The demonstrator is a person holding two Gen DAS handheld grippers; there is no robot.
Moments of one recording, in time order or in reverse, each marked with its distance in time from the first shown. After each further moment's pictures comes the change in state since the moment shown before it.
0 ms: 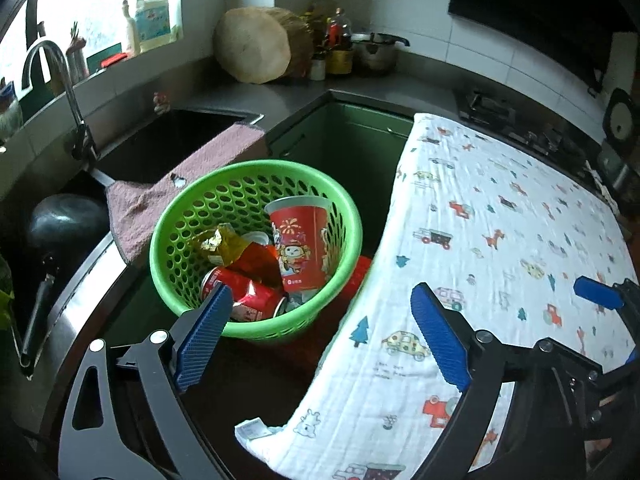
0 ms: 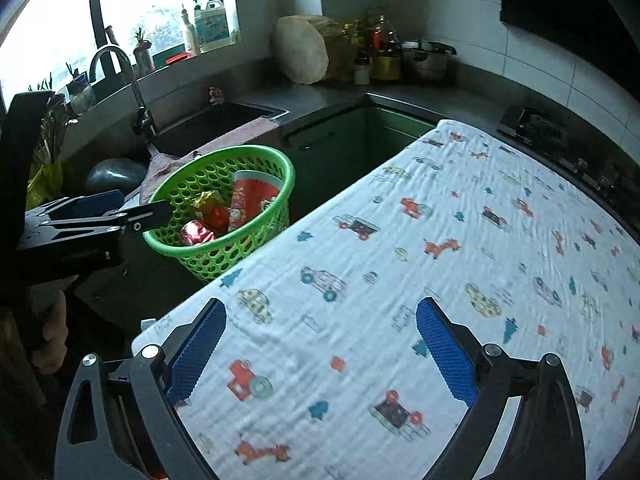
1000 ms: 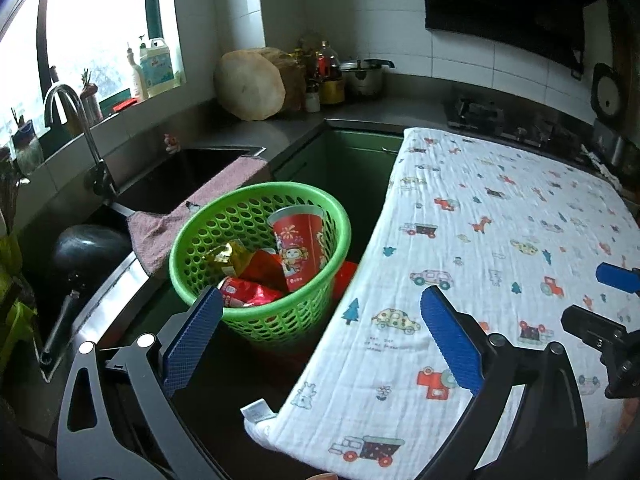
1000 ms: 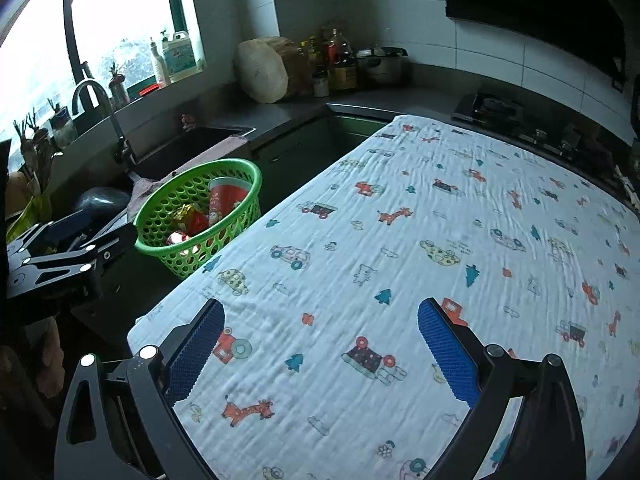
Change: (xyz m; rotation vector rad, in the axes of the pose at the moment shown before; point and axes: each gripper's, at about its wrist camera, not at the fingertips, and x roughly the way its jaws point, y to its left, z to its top) left arm -0.043 -0.029 -0.040 0.088 -0.128 0.063; right arm -0.039 -0.021 -0.049 0.128 -0.079 -0.067
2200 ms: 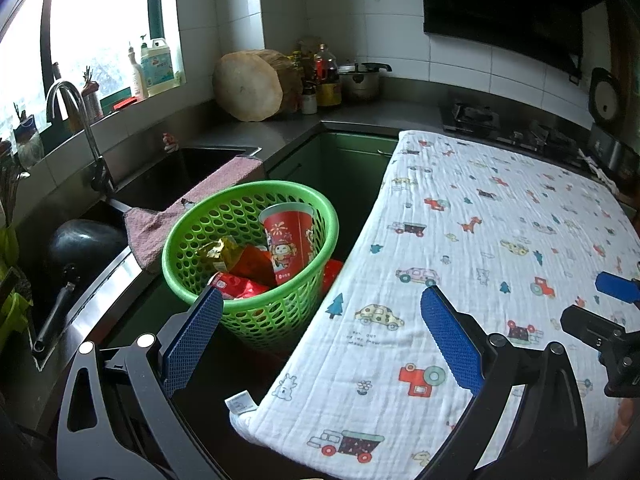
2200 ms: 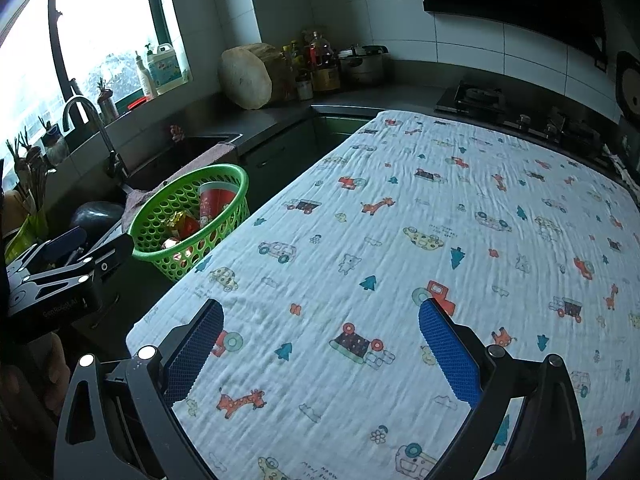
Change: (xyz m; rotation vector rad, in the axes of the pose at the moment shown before) left arm -0.007 -0.013 -0.010 -0.012 -0.015 -0.001; right arm -0.009 -0.014 -0.012 0.061 -0.012 -0.007
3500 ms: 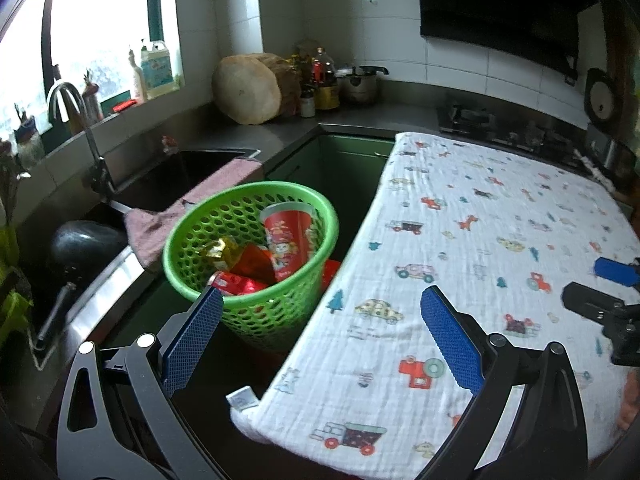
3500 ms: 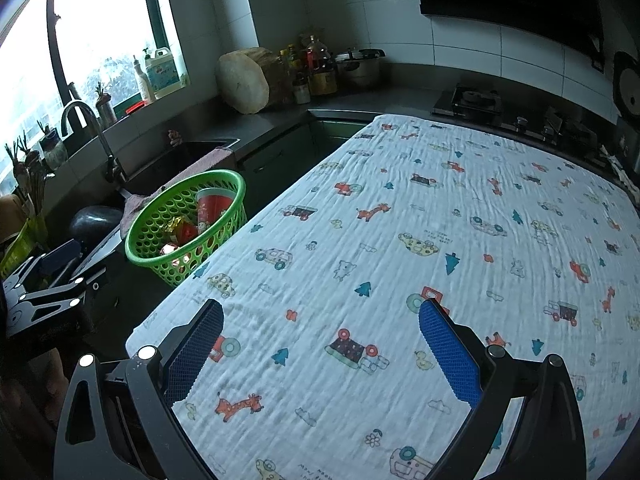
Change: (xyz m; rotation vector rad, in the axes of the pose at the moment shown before) left arm -0.007 0.003 -0.004 0.011 -0.016 0.005; right arm -0.002 -0.002 0.004 0.007 -0.015 -0.008
